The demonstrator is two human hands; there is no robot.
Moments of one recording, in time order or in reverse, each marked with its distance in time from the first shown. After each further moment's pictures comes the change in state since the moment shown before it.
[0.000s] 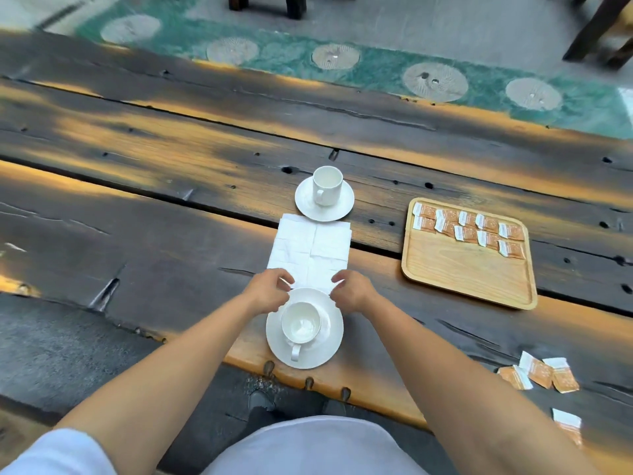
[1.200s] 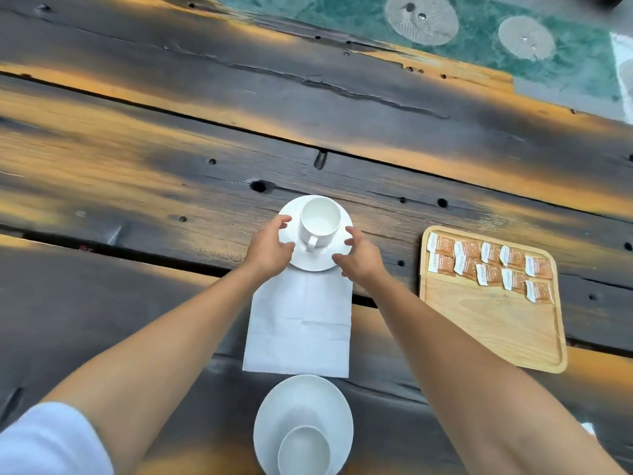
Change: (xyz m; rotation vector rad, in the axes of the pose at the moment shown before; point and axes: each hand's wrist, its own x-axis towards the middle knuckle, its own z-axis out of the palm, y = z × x) left_hand 0.271 0.070 -0.066 -0.153 0.098 0.094; right_hand 0.209 -0.092 -0.088 0.066 0.233 0.071
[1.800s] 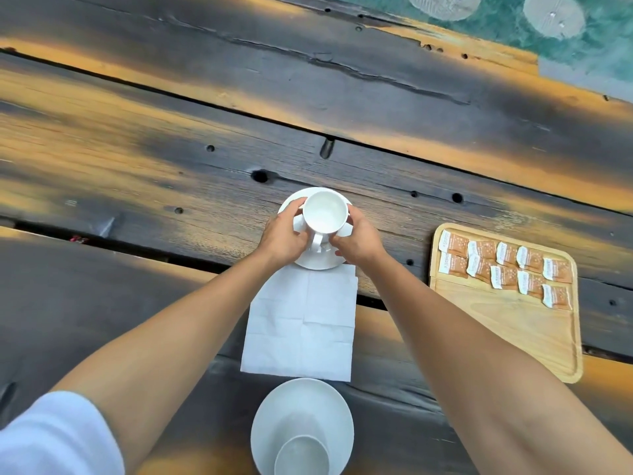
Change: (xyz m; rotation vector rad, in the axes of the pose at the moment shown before) left_hand 0.025 0.011 0.015 -0.021 -0.019 0.091; right_hand 0.037 -0.017 0.004 0.136 -0.021 -0.084
